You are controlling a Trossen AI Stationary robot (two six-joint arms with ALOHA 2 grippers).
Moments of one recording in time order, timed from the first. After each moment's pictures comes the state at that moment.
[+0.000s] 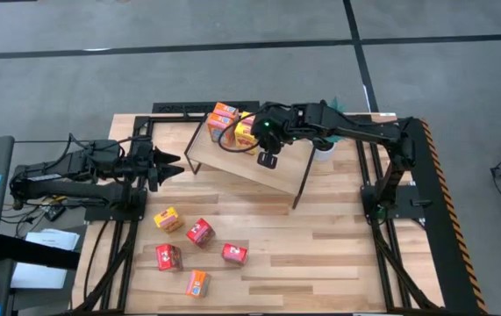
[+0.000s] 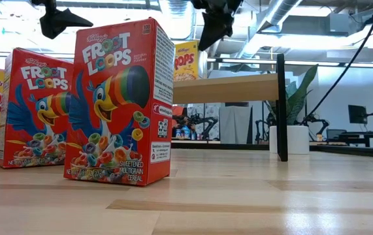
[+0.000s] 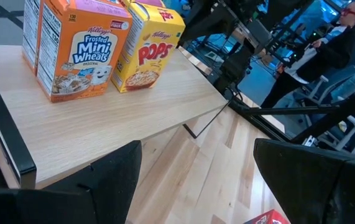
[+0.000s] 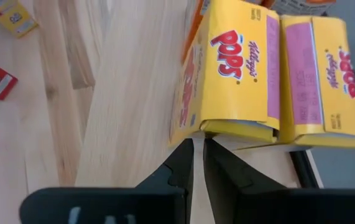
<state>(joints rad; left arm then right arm) 0.06 0.49 0.73 -0.46 -0.20 -0.60 -0.22 1.79 1.87 -1.01 0.15 -0.03</state>
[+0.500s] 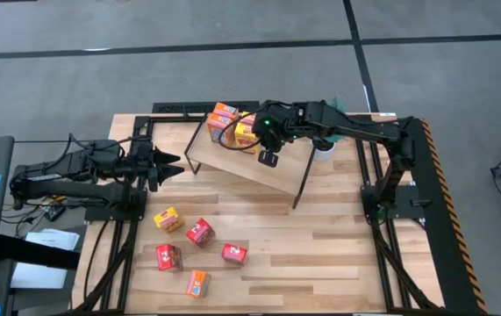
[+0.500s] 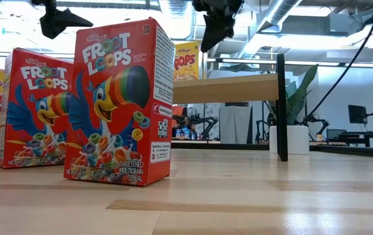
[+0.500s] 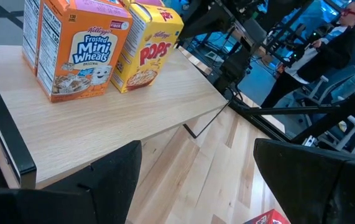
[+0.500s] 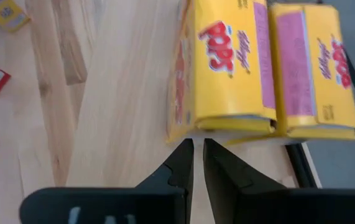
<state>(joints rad) 0.06 0.49 0.73 -0.46 -0.20 -0.60 -0.23 1.79 1.87 -1.03 0.15 -0.03</state>
